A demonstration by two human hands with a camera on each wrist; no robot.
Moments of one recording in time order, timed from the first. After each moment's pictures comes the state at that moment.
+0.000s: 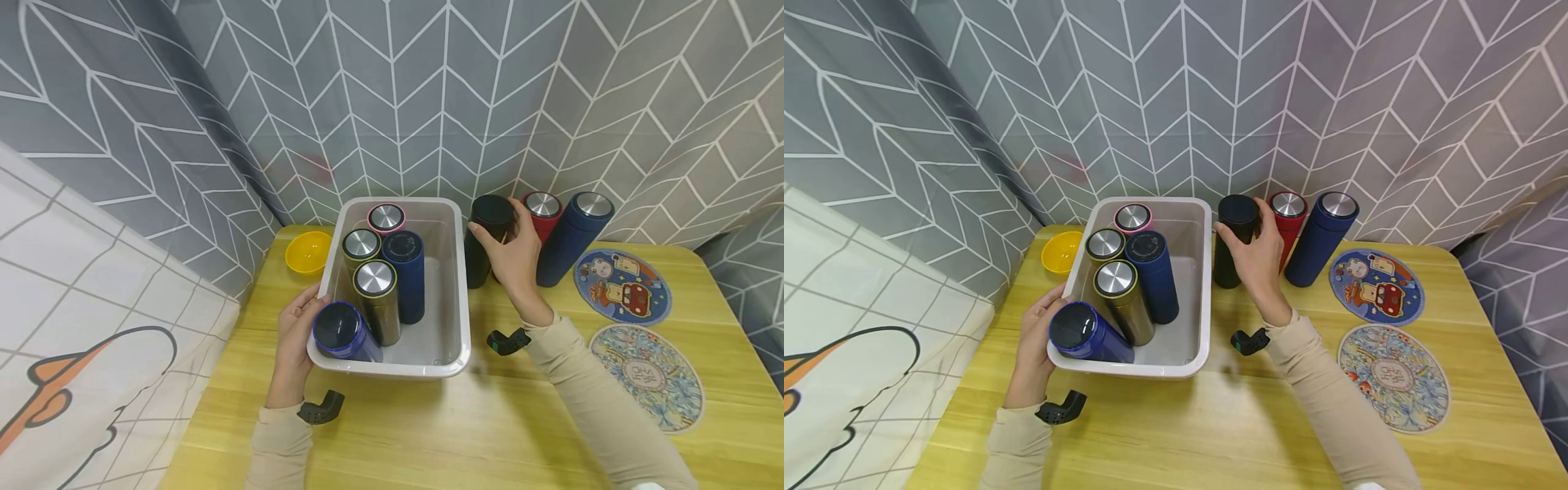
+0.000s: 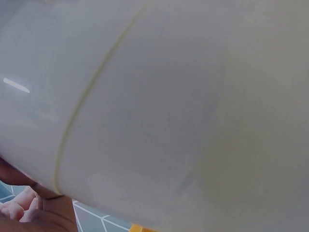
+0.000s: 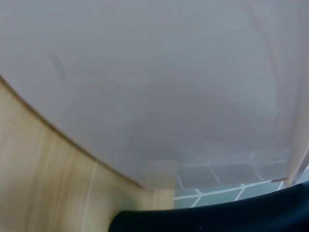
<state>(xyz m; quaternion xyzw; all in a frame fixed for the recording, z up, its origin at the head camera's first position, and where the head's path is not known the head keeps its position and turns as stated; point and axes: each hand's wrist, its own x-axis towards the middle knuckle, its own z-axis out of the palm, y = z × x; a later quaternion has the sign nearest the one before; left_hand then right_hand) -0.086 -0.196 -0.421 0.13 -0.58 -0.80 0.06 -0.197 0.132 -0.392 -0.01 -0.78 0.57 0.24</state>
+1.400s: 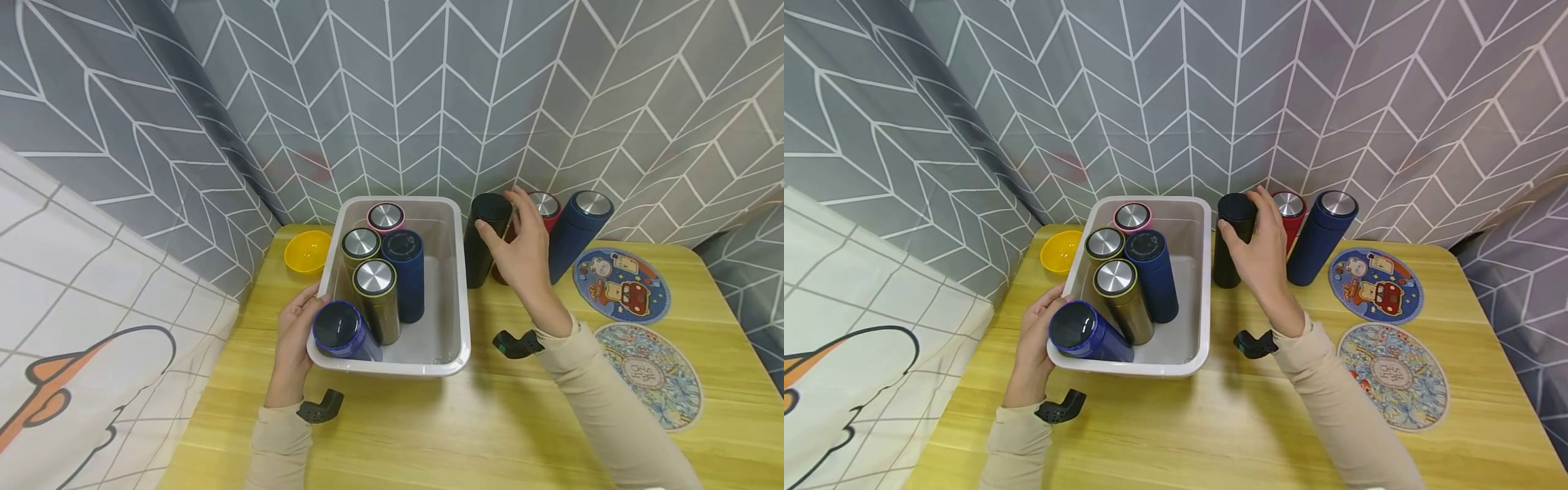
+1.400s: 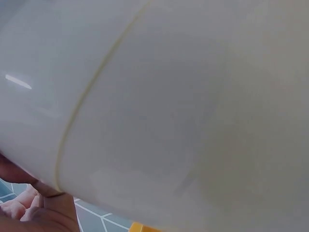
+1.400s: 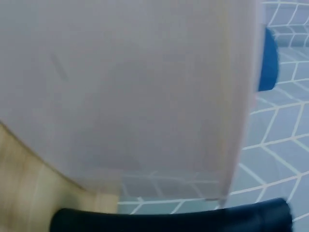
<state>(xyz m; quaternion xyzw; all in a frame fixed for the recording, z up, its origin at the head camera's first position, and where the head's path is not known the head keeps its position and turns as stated) -0.086 -0.199 -0.422 0.13 -0.59 -0.80 0.05 -0.171 0.135 -0.351 0.05 -0.84 0.50 0.21</state>
